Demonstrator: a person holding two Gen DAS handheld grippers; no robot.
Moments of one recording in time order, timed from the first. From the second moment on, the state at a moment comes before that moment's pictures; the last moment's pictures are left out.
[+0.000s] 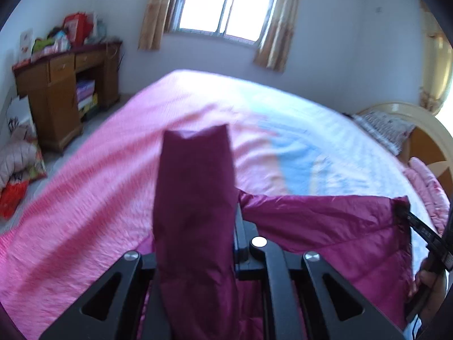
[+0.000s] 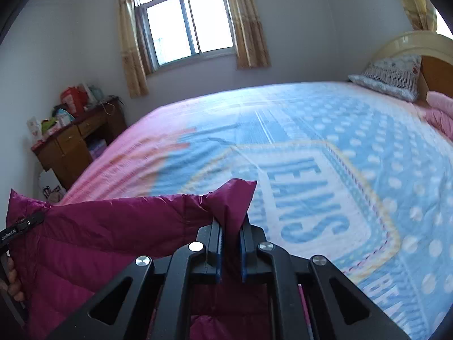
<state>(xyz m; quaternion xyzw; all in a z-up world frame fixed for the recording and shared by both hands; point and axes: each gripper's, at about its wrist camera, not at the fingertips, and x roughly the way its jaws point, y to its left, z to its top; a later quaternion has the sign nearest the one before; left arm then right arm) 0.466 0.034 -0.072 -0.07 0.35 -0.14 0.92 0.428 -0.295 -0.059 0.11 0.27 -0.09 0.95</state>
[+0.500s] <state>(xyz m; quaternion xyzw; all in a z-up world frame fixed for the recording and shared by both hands) 0.482 0.064 -0.120 -0.22 0.41 -0.16 0.87 0.453 -0.323 -0.113 0.18 0.37 -0.11 0.91</state>
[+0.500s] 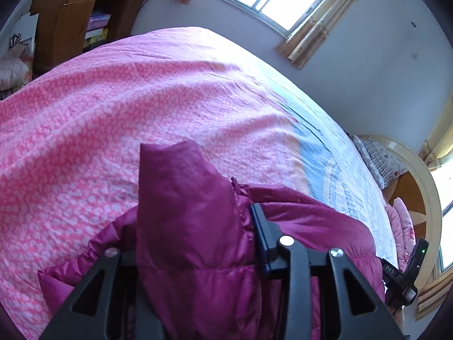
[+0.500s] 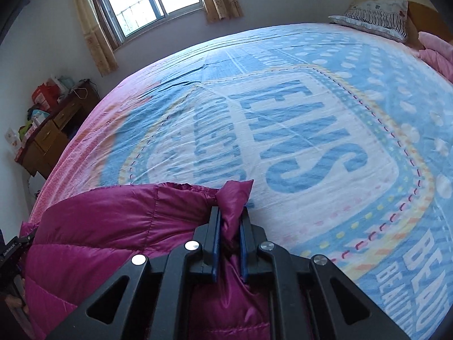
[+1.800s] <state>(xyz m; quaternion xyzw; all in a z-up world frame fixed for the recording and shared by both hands) 0.482 0.092 -0.112 -0.28 0.44 -0.19 0.83 0.469 -0.185 -0.124 0.18 0.38 0.10 0.90</state>
